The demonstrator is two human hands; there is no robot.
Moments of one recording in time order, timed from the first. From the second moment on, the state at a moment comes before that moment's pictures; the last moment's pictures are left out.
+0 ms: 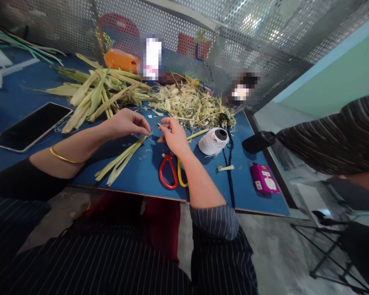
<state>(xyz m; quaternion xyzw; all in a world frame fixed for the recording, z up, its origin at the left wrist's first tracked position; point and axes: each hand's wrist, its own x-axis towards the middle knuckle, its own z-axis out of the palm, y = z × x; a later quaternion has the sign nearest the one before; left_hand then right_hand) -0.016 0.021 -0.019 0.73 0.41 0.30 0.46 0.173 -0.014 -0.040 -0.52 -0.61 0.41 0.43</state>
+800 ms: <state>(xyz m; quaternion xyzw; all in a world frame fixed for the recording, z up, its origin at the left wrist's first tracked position) -0.019 0.029 -0.027 0.75 0.36 0.26 0.49 0.161 -0.011 -0.054 -0.45 -0.71 0.42 0.35</state>
